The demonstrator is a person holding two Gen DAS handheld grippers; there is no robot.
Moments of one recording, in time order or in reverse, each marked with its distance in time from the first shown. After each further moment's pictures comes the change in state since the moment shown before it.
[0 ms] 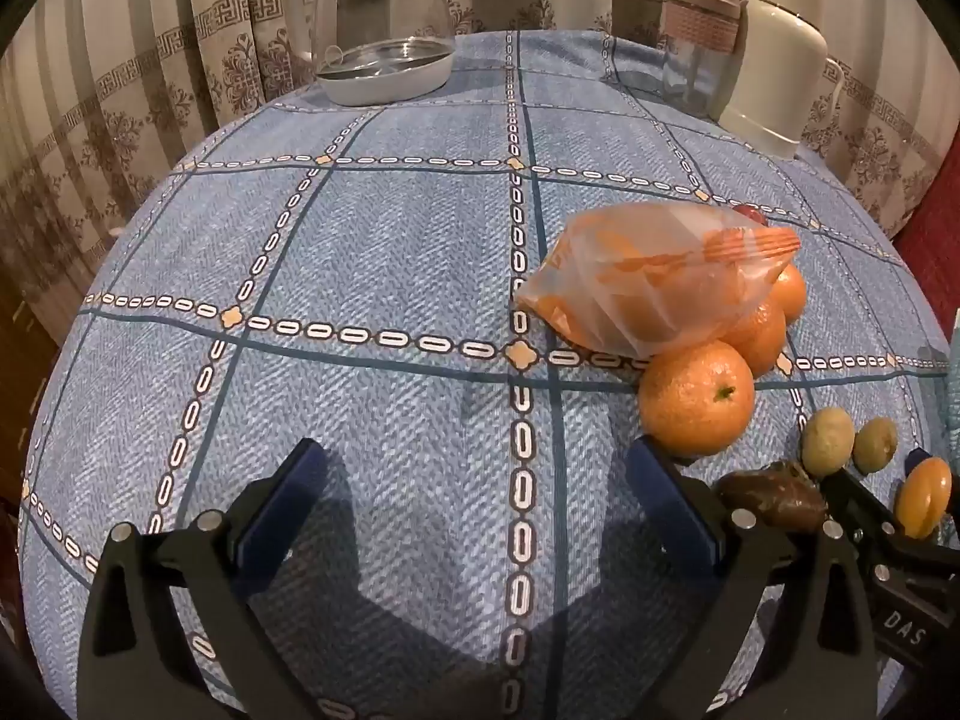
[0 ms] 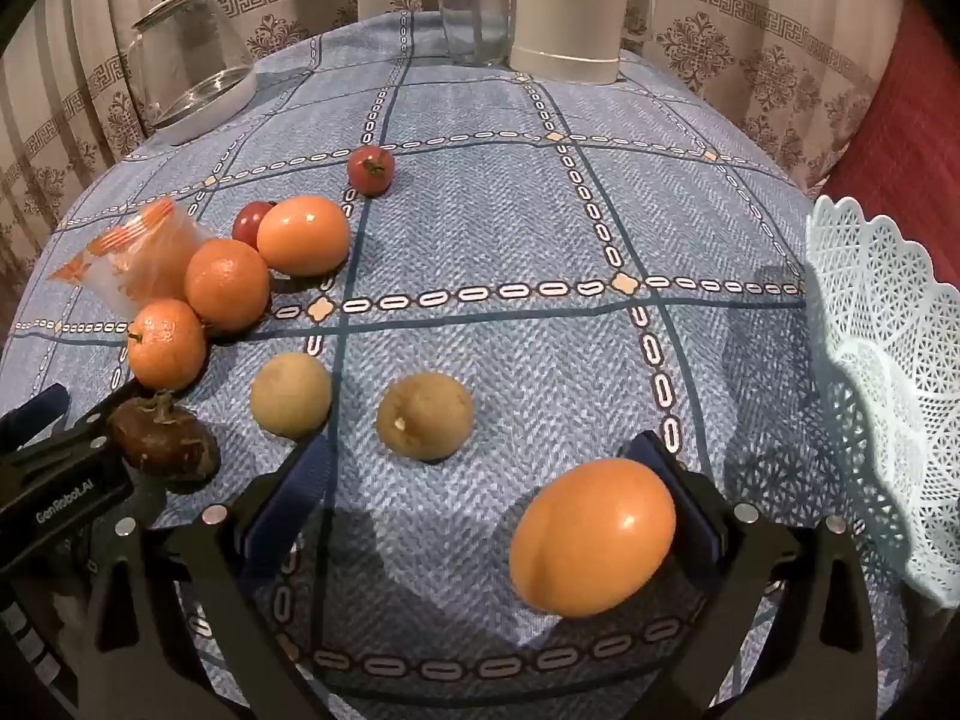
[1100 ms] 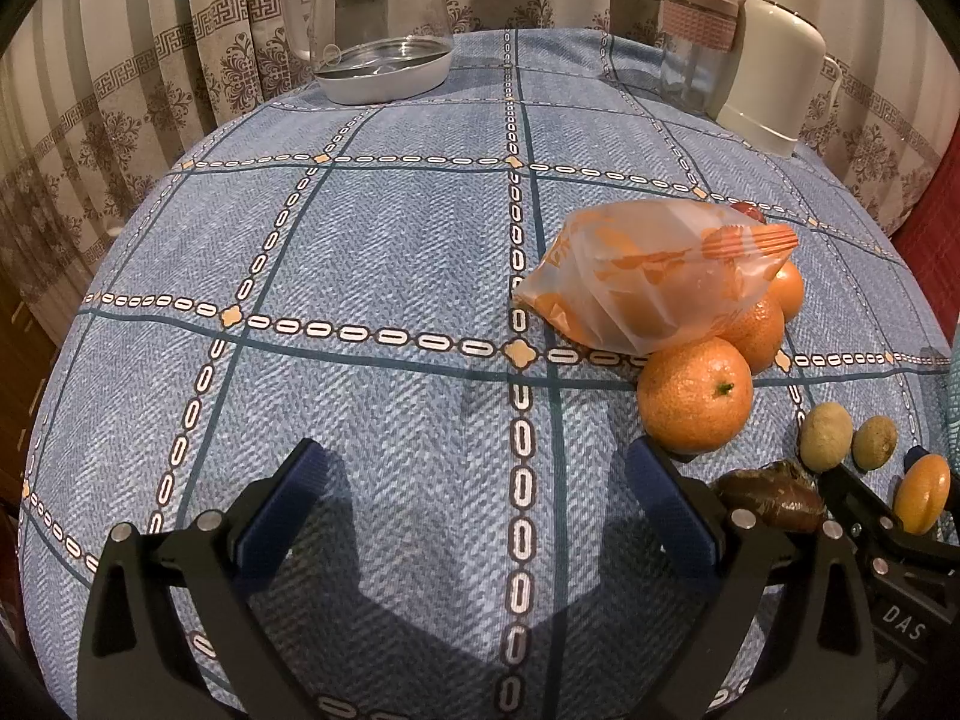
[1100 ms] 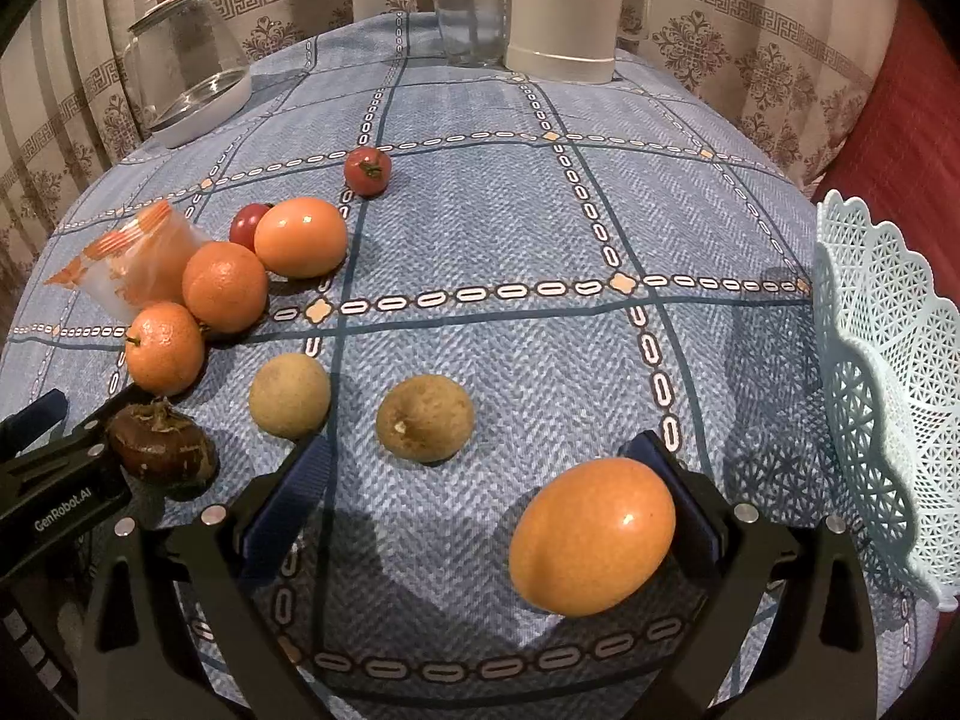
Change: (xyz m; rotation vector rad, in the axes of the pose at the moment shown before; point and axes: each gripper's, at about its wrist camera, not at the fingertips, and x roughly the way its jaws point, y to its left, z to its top) left arm 0.002 -0.003 -0.002 0.003 -0.002 0.005; right arm -0.002 0.001 0.000 0.009 -0.004 -0.003
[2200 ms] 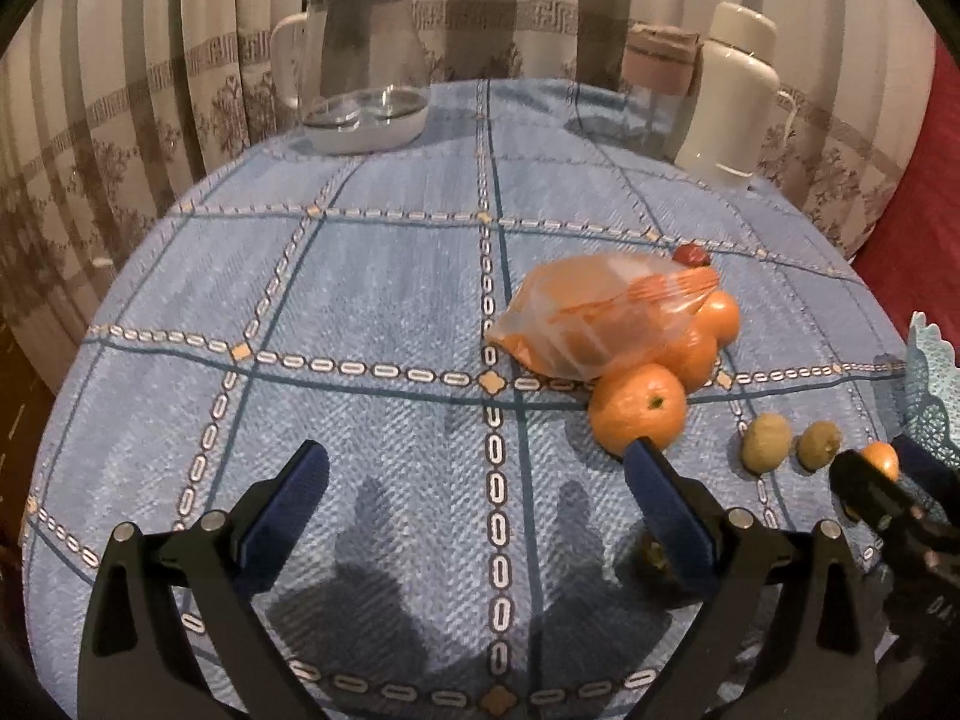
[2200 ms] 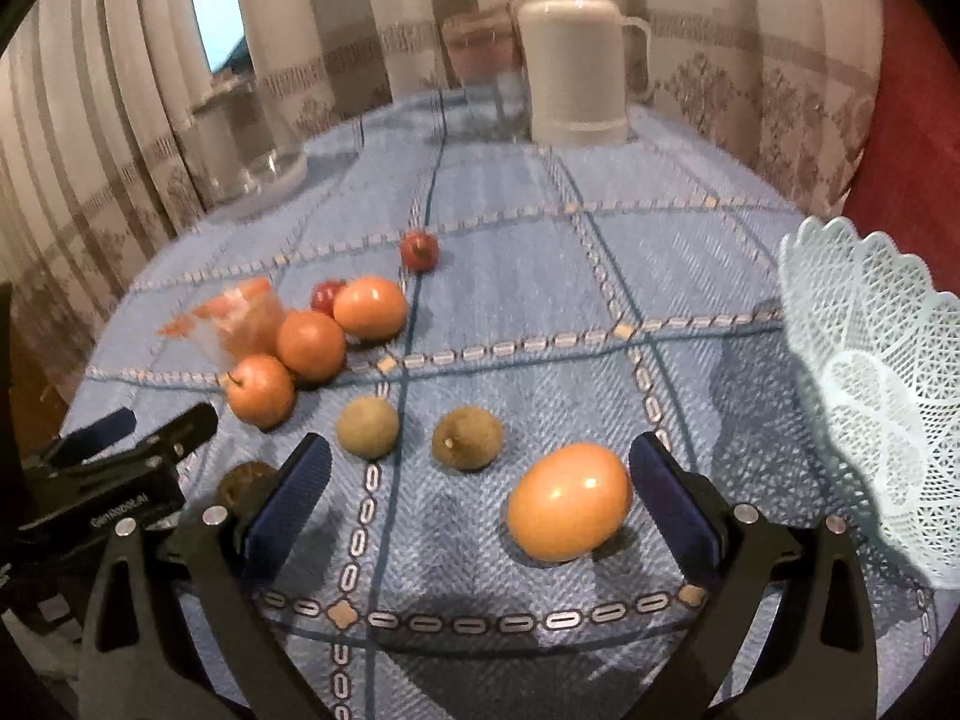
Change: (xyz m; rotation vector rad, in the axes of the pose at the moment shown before) left arm -0.037 0.002 -0.002 0.025 -0.118 -0.070; right arm -0.053 -0.015 -0.011 0.053 -0.189 0.164
